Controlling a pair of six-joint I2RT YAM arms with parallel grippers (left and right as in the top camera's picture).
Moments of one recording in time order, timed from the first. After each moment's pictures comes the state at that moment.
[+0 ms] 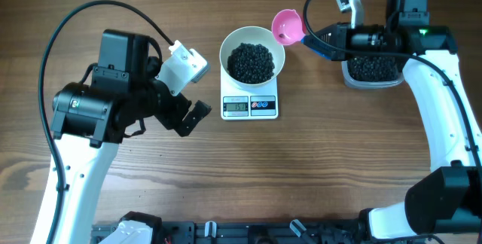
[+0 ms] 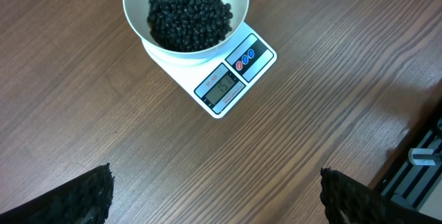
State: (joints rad) left arm -0.23 1.25 1.44 -1.23 0.34 0.49; right arm 0.01 1.65 1.46 -0.81 -0.96 -0.06
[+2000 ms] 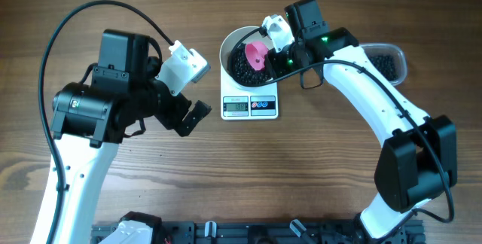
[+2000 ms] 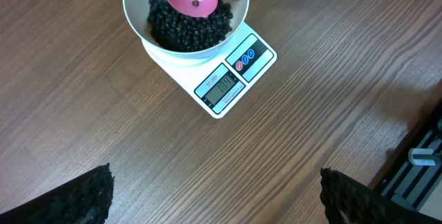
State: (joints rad) left arm -0.23 1.25 1.44 -1.23 0.34 0.49; right arm 0.39 1.84 1.46 -0.71 -0.31 -0.14
